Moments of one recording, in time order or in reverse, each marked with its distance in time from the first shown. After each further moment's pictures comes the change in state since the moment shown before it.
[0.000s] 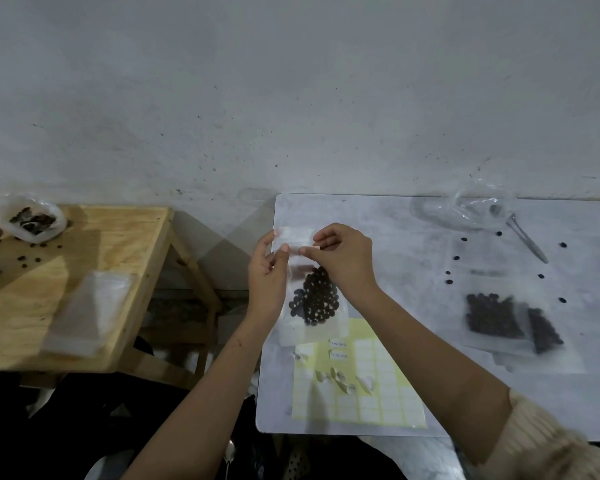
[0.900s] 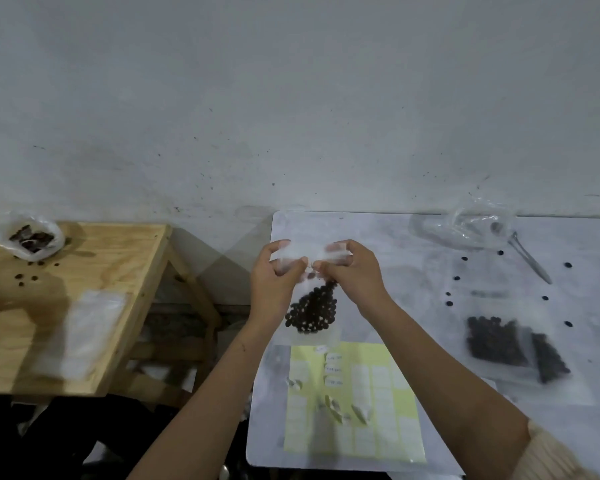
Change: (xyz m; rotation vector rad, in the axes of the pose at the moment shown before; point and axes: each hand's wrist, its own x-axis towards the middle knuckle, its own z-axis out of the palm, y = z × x) left_hand 0.024 0.005 0.021 0.010 -0.009 -0.032; right_hand 0.021 0.011 -0.025 0.188 -0.110 0.238
